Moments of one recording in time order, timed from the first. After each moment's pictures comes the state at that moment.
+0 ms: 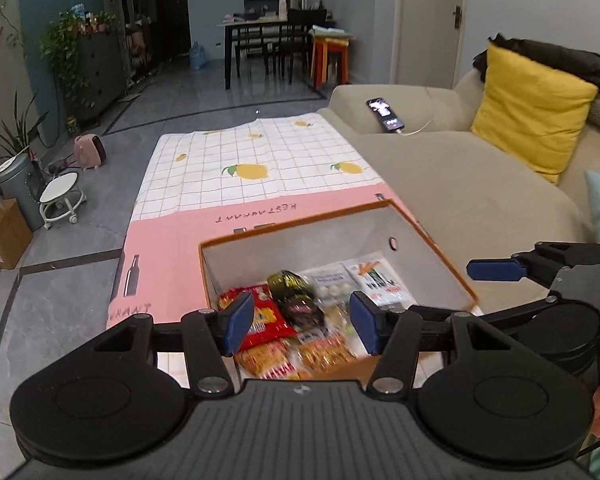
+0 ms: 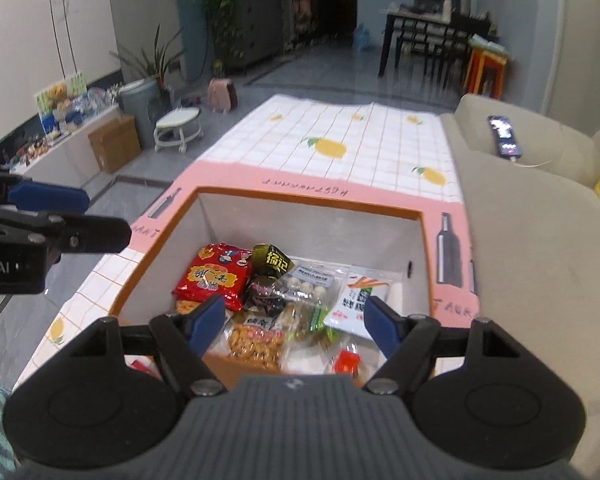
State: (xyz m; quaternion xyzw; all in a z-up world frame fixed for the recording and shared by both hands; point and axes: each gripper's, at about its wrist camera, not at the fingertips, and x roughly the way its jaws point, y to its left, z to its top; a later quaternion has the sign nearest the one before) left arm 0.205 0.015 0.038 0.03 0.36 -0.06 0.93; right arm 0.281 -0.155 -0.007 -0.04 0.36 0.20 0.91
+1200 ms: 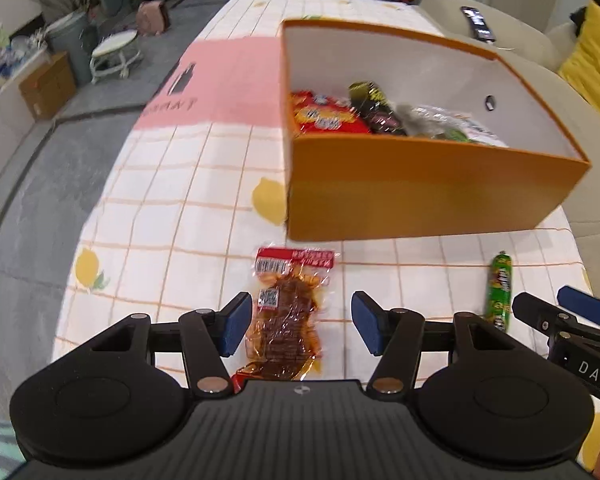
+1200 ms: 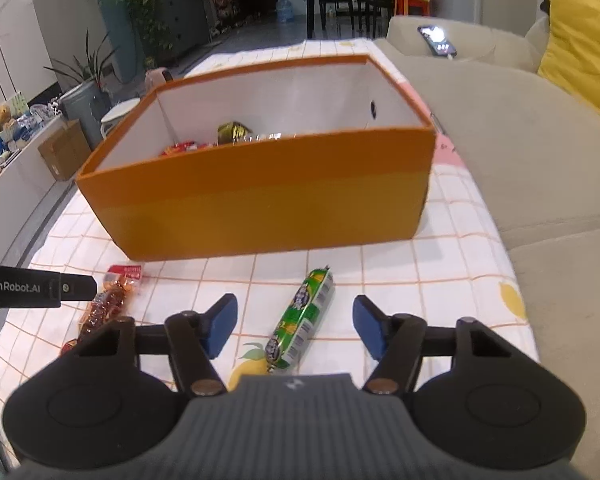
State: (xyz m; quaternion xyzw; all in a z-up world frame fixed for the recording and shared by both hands) left arm 0.168 0.065 -0.110 -0.05 0.49 0.04 0.87; right arm 0.200 -0.149 -0.129 0.04 0.43 0.11 0.90
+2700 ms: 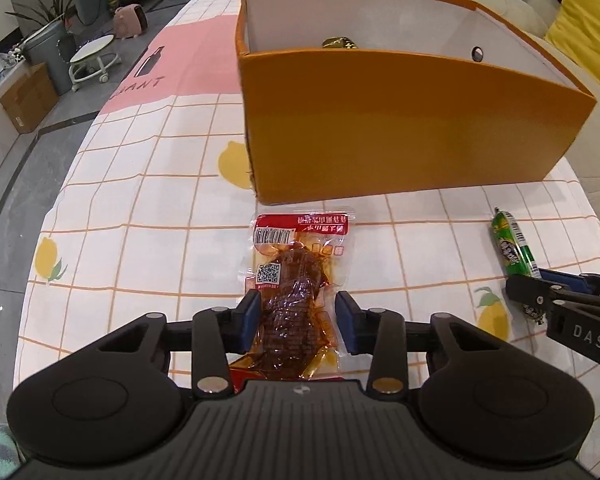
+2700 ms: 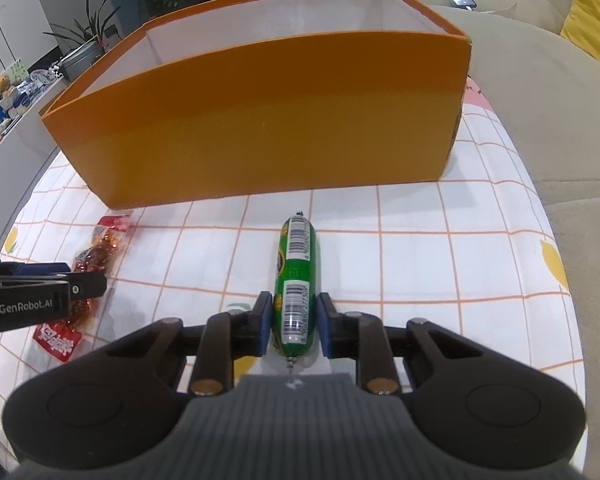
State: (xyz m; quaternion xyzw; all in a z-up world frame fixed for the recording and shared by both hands) left arm 0.163 0.041 -0.146 -0.01 0.50 0.02 0.87; right arm 0.213 -0.146 -0.171 0.02 0.48 0.13 0.87
